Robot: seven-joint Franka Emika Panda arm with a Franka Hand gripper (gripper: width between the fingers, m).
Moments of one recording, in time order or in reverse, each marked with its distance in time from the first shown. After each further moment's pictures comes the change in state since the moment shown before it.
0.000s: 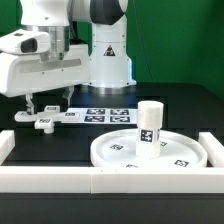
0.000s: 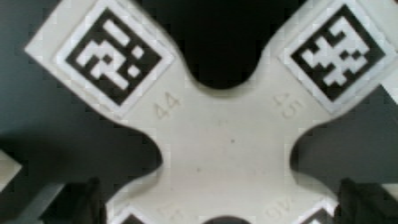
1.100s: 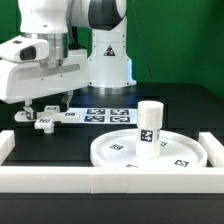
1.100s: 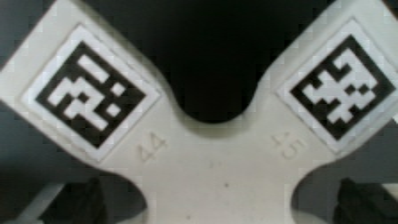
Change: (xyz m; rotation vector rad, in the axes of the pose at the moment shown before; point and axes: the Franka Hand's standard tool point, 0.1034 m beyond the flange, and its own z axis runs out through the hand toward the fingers) arm -0.006 -0.002 0.011 0.016 -0.015 0.004
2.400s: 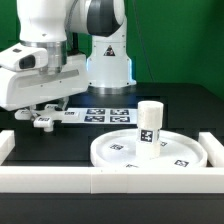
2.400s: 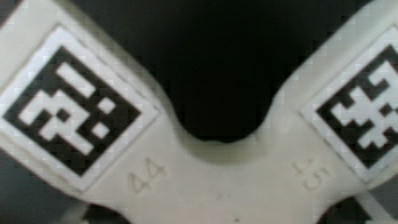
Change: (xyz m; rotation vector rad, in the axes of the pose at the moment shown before) arm -0.007 -0.004 0.012 0.020 -0.017 0.004
